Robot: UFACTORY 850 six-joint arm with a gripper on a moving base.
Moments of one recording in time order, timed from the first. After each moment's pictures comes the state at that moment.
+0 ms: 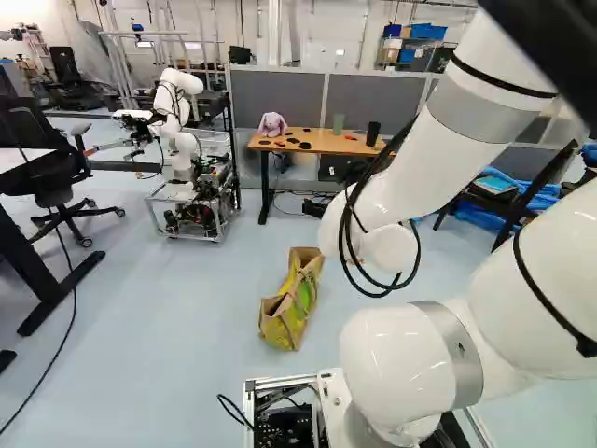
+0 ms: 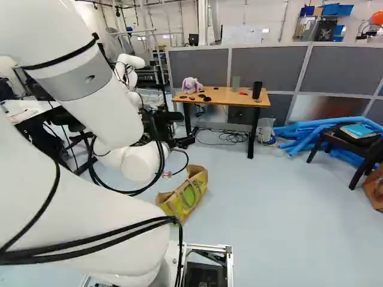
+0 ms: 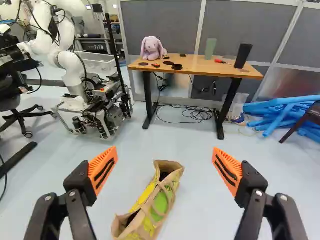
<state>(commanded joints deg) 0.0 15.6 -5.4 0.0 50.0 0.0</state>
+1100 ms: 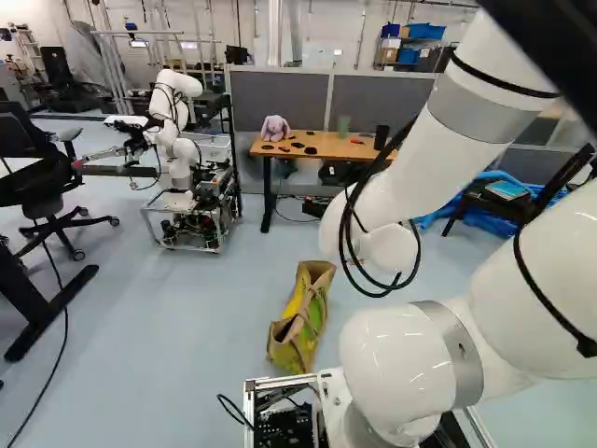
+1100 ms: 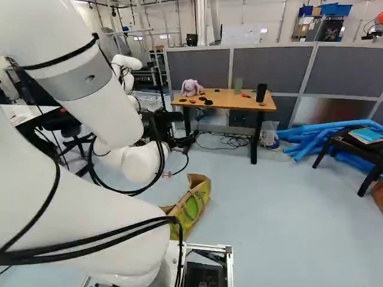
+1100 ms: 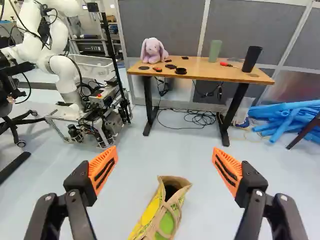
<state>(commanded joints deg) 0.0 15.6 -5.4 0.0 50.0 0.0</state>
